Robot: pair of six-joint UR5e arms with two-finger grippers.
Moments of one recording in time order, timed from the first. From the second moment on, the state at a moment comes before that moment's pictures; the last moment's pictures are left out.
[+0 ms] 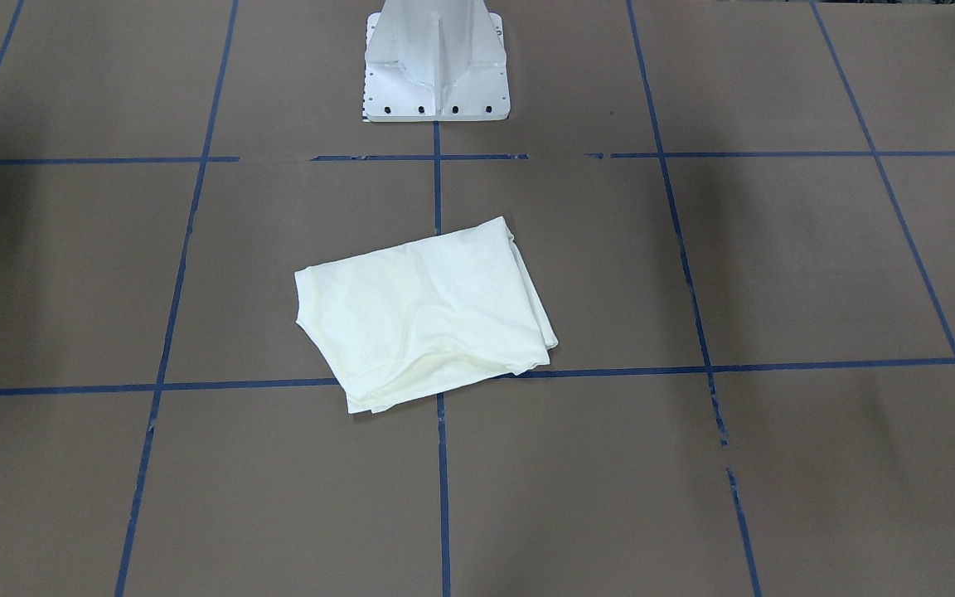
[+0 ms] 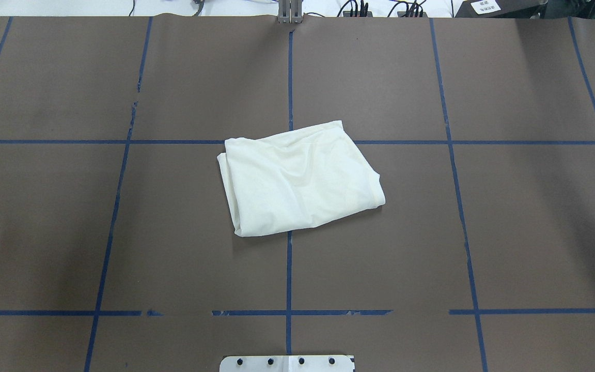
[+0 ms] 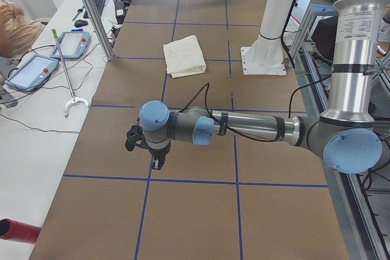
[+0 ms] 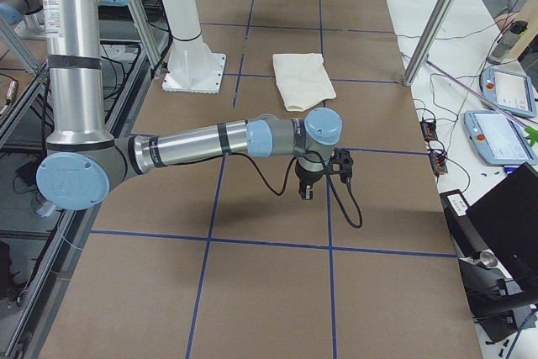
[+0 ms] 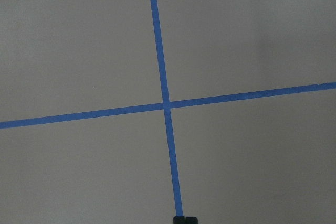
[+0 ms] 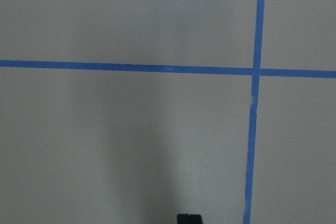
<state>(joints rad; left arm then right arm) -1.55 -1.57 -1.65 -1.63 -2.38 0.00 1.44 -1.56 1.78 -1.71 2.38 0.13</state>
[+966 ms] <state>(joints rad) -1.55 -1.53 -1.70 -1.66 -2.38 0.01 1.44 -1.56 1.77 -1.70 2.38 0.13</state>
